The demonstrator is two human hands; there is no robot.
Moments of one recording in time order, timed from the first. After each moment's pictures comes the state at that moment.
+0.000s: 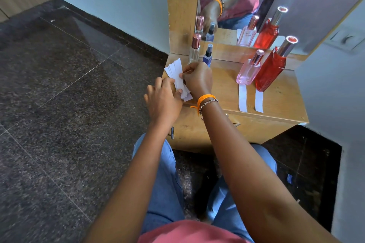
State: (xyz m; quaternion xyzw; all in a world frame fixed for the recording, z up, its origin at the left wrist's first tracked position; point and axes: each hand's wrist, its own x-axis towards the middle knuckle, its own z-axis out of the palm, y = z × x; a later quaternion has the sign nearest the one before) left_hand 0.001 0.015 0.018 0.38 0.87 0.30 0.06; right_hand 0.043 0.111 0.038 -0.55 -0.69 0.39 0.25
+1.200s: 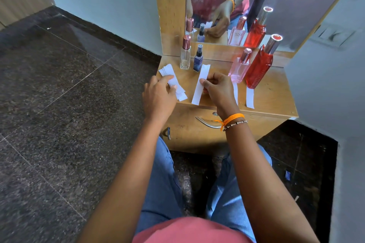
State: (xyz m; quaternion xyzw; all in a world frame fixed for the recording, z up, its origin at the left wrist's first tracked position) left_hand 0.003 0.018 0.029 0.40 0.85 0.32 0.09; right_hand 0.125 0.106 0.031 -0.49 -0.59 0.54 0.35
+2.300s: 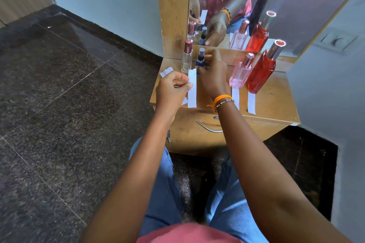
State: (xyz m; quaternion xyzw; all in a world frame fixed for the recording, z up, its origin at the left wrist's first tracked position) left_hand 0.015 0.038 0.041 0.33 0.71 0.56 0.26; right_hand 0.085 0.142 0.045 -0.47 -0.71 0.37 0.39
